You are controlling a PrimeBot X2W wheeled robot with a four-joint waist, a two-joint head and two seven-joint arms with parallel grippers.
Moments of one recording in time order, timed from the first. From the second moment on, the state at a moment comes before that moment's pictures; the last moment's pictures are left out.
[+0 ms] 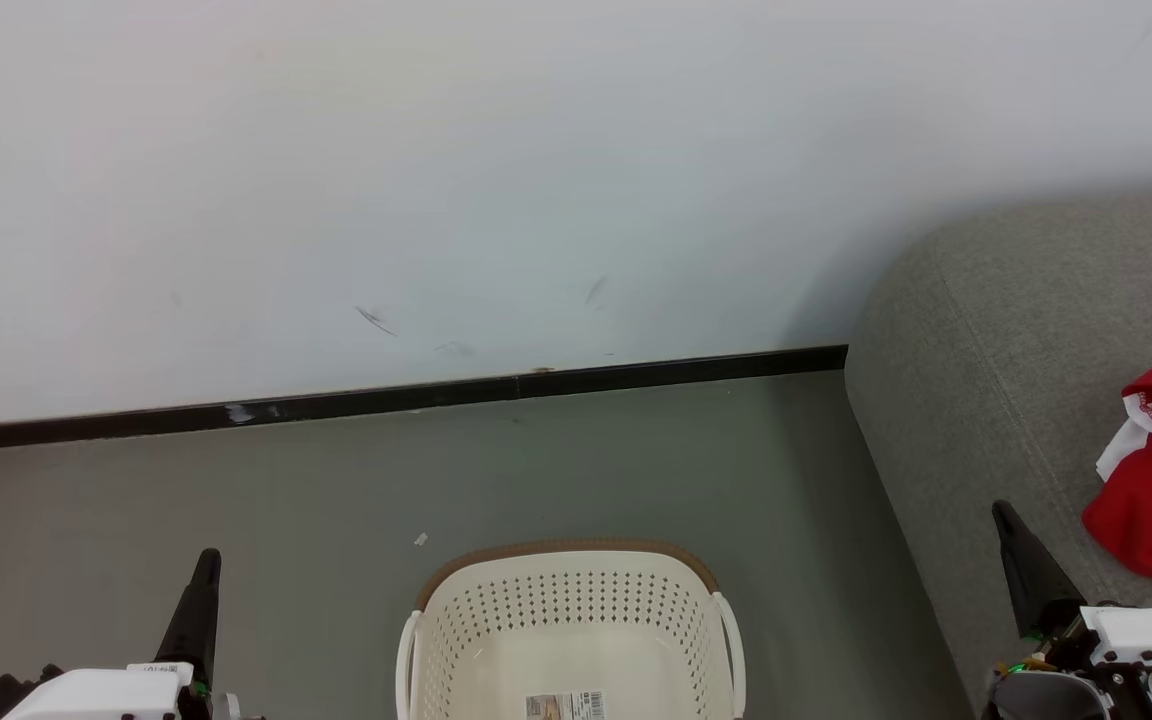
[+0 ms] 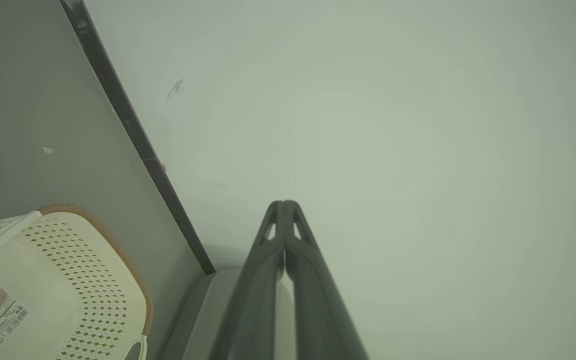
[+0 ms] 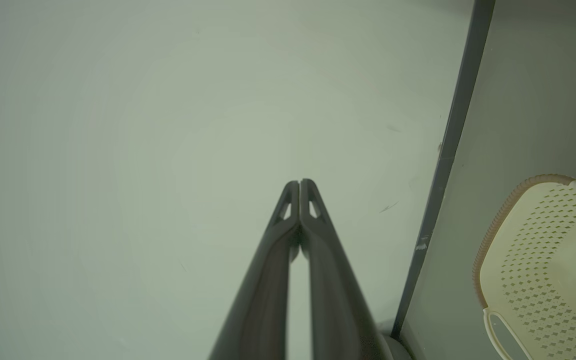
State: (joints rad) left arm -0.07 0.03 0.09 0.29 -1.59 -0.12 0.11; right arm -0.05 -0.11 -0.02 0.26 1.71 0.12 0.01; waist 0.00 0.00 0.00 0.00
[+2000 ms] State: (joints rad) left arm -0.07 0.03 0.09 0.28 -1.60 -0.12 0.11; right arm -0.05 -0.11 -0.02 0.26 1.70 0.12 0.02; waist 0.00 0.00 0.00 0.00
